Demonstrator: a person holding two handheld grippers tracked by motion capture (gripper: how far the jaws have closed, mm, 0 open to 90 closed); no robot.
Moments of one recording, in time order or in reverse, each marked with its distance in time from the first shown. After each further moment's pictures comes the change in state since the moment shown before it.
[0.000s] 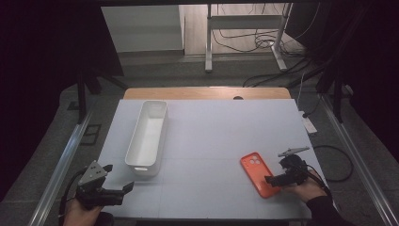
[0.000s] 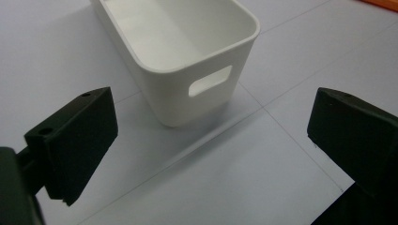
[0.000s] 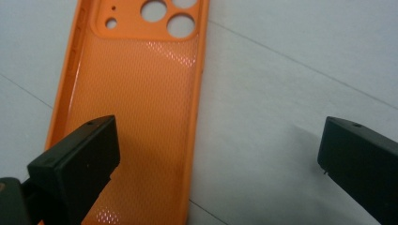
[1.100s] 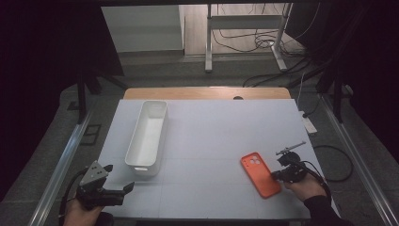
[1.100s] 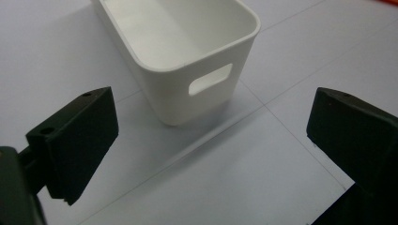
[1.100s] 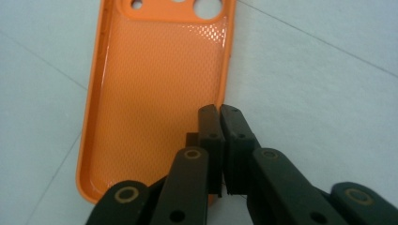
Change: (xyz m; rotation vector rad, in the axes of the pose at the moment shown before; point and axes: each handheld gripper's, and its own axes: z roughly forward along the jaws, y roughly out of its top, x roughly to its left) left arm -0.002 0.000 0.001 0.008 0.009 0.012; right arm 0.001 0.013 -0.007 0.131 0.083 0.031
